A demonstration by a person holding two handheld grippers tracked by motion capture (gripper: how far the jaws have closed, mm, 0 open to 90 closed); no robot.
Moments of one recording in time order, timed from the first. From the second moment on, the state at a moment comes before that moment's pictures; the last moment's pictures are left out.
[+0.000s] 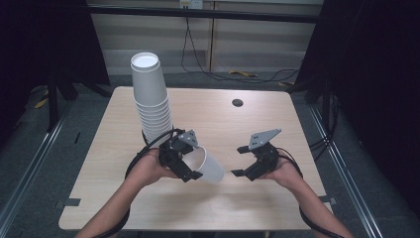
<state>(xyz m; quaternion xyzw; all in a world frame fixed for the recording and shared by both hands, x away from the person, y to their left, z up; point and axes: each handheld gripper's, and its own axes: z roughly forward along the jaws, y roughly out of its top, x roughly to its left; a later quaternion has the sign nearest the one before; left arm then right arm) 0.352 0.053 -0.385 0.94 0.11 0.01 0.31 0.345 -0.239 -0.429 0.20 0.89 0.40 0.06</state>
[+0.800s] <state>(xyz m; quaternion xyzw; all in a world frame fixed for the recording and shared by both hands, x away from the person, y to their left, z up) 0.352 0.037 -0.386 0.96 0.10 0.01 0.25 0.334 -0.257 -0.480 0.26 0.89 0.36 0.13</state>
